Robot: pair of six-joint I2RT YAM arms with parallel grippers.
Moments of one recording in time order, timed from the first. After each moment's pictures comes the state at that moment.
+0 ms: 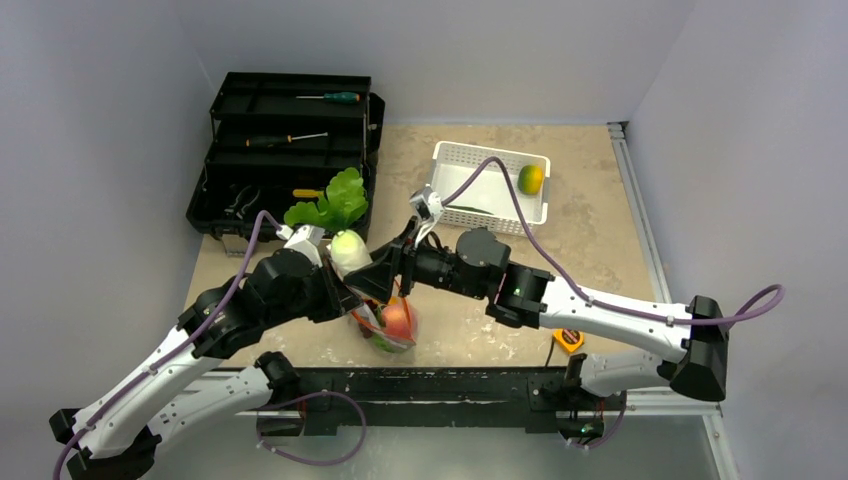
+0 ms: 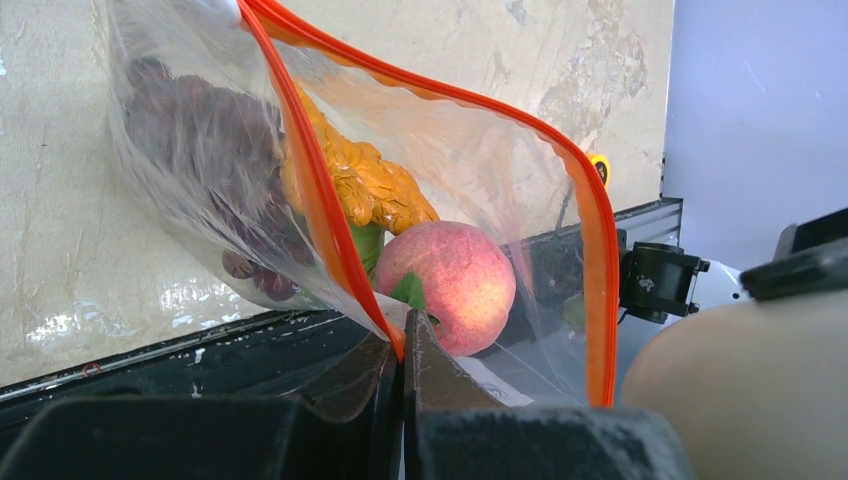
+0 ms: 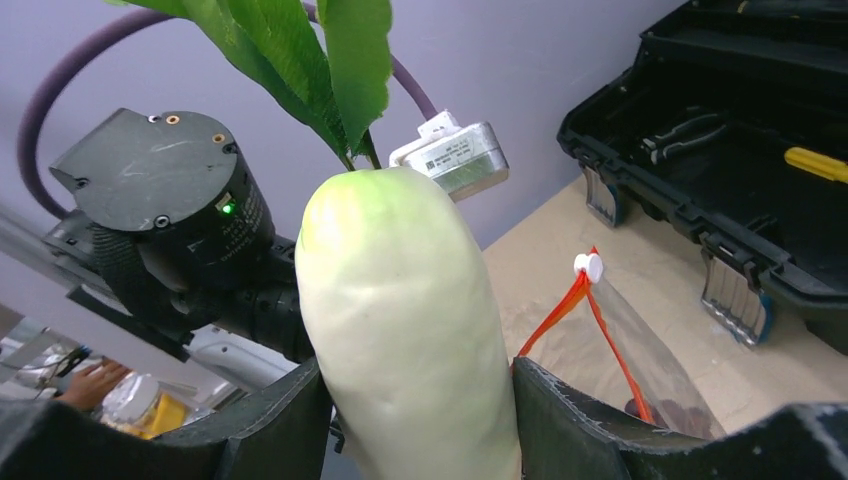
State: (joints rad) left arm -0.85 0.67 0.93 -0.95 -0.08 -0.99; right arm 1.16 1.26 1.05 0.24 -0.09 0.59
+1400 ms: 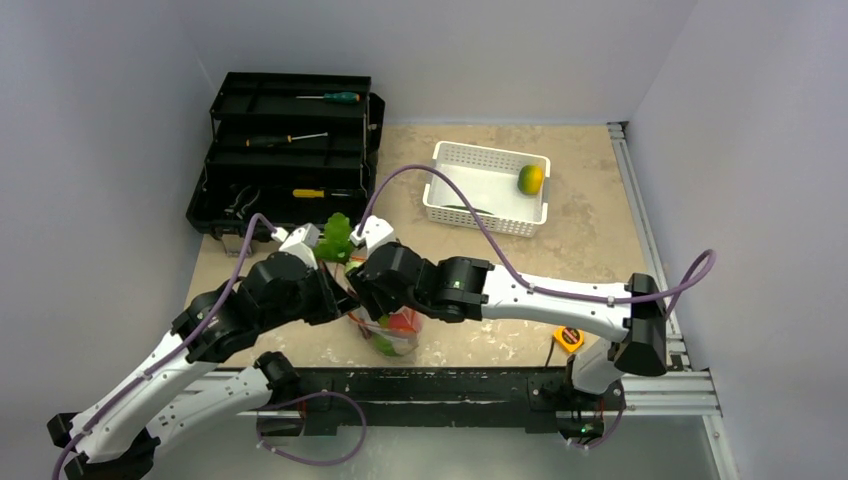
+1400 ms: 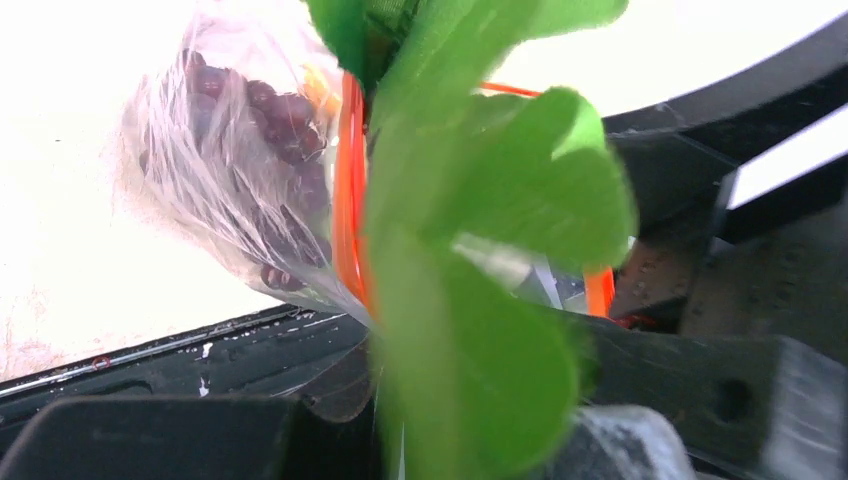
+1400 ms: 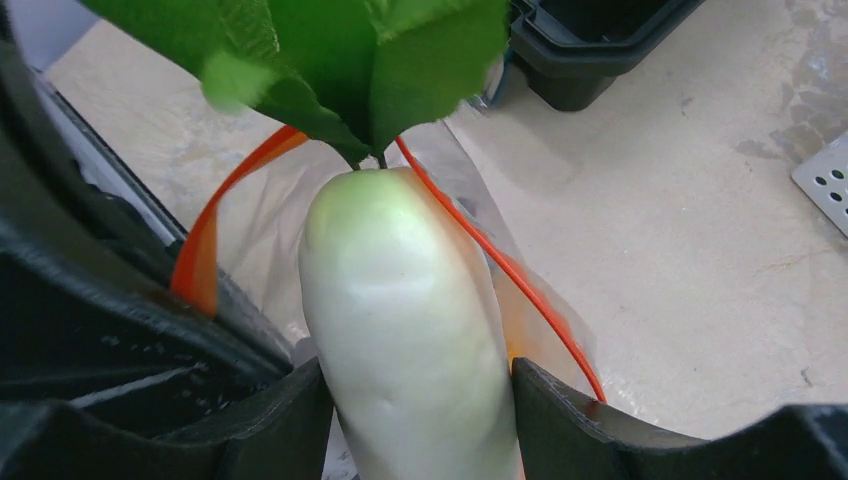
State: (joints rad) left arm -0.85 0.65 0.93 -0.97 -0.09 -0.99; right arm 1.31 1.56 1.43 -0.58 0.36 0.44
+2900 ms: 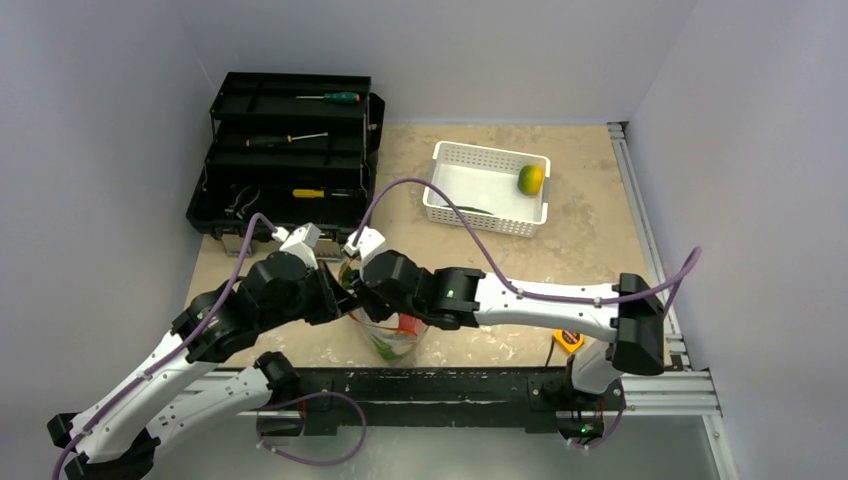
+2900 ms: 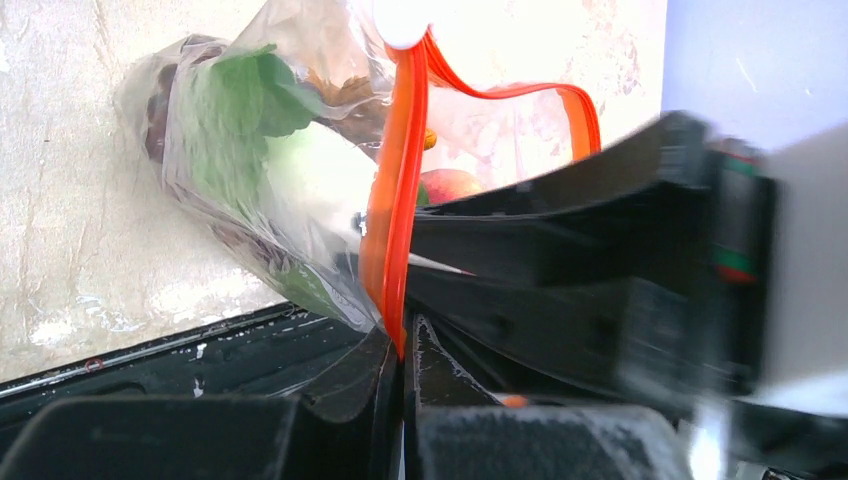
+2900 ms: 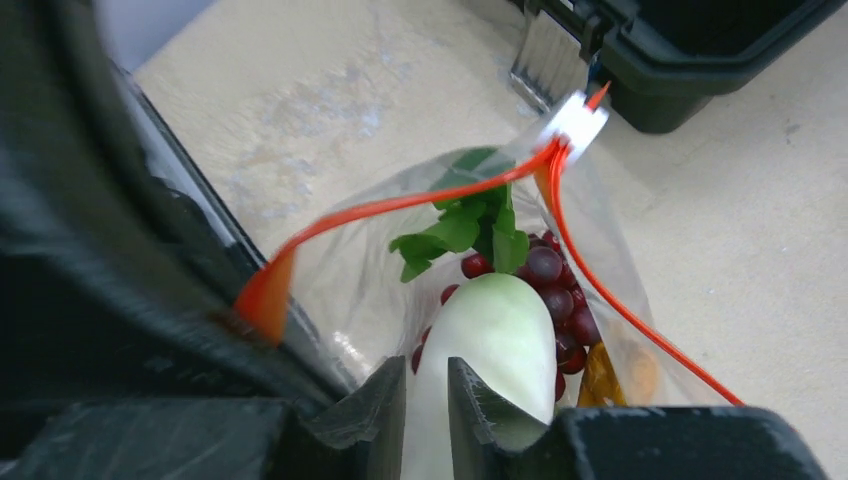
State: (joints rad) left arm -0.85 0.64 0.93 -0.96 -0.08 -0.99; right arm 1.31 1.61 1.33 -0.36 0.28 0.42
